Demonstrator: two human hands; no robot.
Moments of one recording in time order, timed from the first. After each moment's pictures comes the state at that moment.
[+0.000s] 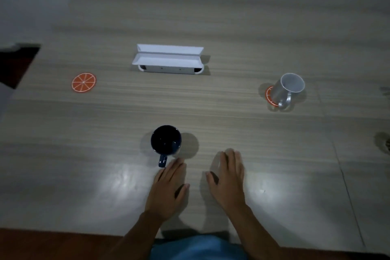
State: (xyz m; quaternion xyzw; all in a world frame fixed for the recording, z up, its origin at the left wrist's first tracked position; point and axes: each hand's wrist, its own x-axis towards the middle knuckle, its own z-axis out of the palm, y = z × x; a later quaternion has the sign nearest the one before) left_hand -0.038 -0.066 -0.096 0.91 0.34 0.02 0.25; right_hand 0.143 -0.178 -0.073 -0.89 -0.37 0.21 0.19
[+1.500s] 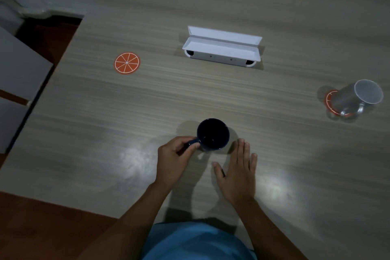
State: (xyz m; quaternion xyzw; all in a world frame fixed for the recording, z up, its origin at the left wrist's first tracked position) left_hand -0.073 0.045 -0.021 0.68 0.46 0.29 0.49; right_hand 0.072 -0.088 -0.094 -0.89 -0.42 0.16 0.06
